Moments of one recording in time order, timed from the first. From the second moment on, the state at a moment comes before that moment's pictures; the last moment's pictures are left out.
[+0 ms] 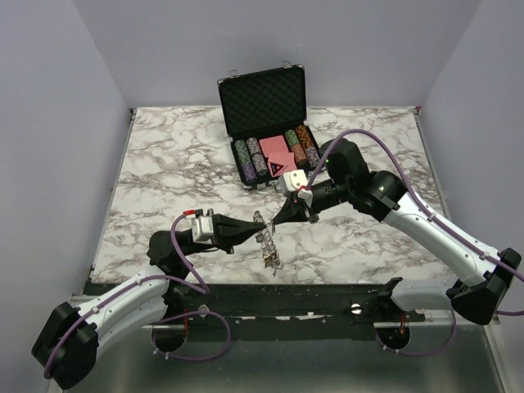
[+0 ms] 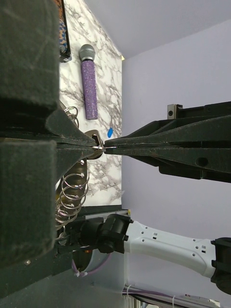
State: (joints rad) left arm -0.67 0.77 0.22 1.07 0.69 -0.24; right arm 0.80 1.27 1.31 -0.65 -0.90 -0.67
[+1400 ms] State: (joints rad) left arm -0.67 0.73 0.22 1.05 0.69 -0.23; right arm 0.80 1.27 1.31 -0.65 -0.91 -0.65
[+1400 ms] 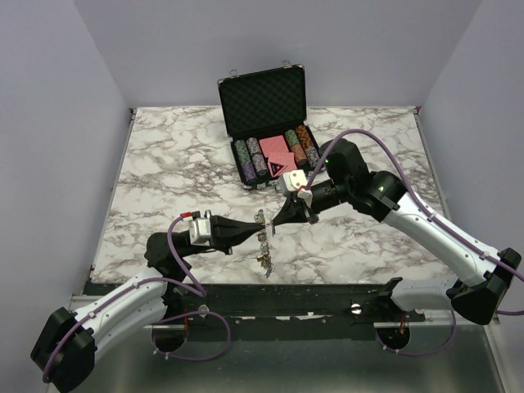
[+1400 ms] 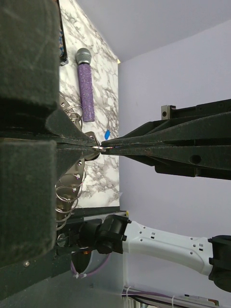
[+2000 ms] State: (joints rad) left arm -0.67 0.71 0.21 1.04 0.69 -0.22; right arm 0.80 1.27 1.31 -0.65 -0.91 -0.65
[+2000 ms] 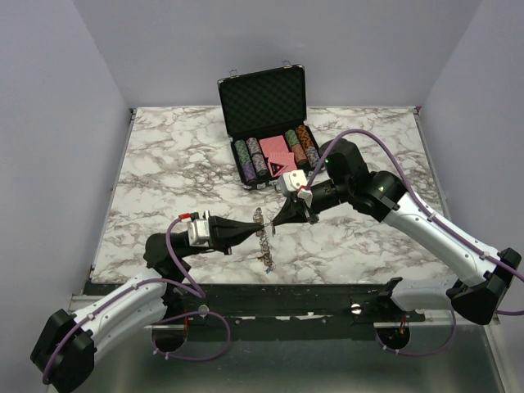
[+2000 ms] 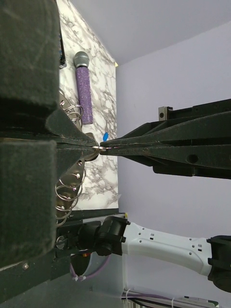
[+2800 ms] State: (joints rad) left arm -0.67 0.73 0.21 1.05 0.69 -0.21; right arm 0.80 1.27 1.31 -0.64 -0.93 -0.63
